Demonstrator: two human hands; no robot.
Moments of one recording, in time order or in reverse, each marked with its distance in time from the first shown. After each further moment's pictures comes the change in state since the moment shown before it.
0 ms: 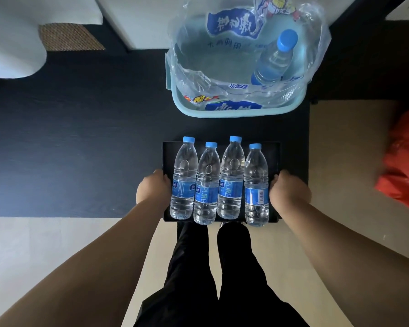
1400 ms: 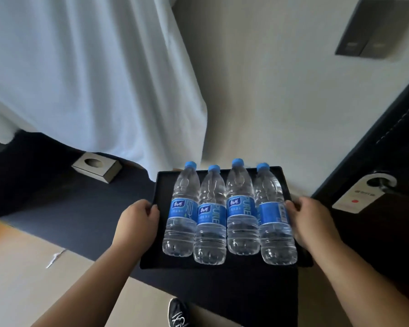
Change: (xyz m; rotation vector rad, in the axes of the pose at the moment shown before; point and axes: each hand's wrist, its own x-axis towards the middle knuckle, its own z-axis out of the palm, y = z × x) left_hand -0.211 0.003 -0.306 -0.492 0.694 -0.037; right_hand -0.169 -0.036 -0.341 0.560 0.397 -0.521
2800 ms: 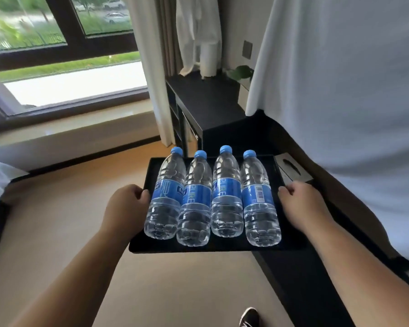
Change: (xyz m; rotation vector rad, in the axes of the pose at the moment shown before) left_hand -0.105 -0.494 -0.394 0.006 0.503 -0.648; right_hand -0.268 -0.503 0.371 -0.081 -0.484 -0.765
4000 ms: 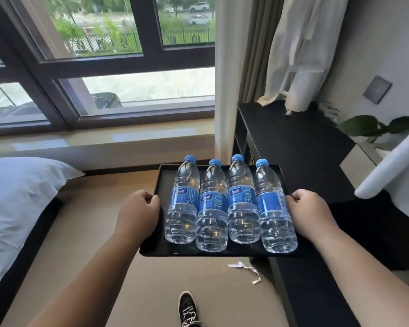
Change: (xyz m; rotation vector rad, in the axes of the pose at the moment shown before) left_hand 0.387 -0.088 0.016 -0.013 0.193 -0.311; right_hand 0.389 -0.253 0.209 0.013 -0.237 -0.154
